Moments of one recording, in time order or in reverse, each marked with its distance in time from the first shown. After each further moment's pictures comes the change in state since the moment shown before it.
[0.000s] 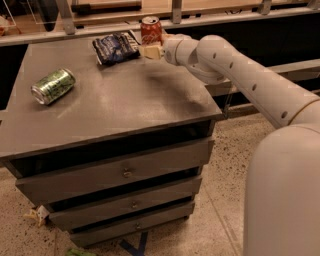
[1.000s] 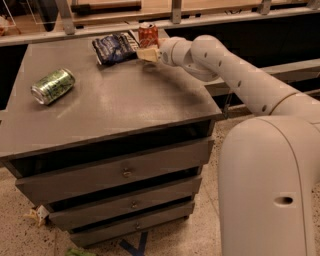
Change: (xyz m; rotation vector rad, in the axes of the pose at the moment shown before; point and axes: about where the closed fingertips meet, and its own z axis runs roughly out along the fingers) arm 0.025 -0.003 0.034 -0.036 0.051 0.029
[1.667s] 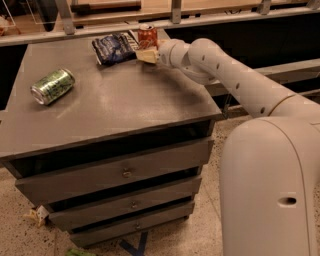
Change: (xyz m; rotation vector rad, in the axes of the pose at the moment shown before) arm 0.006 0.000 0.004 0.023 -0.008 0.004
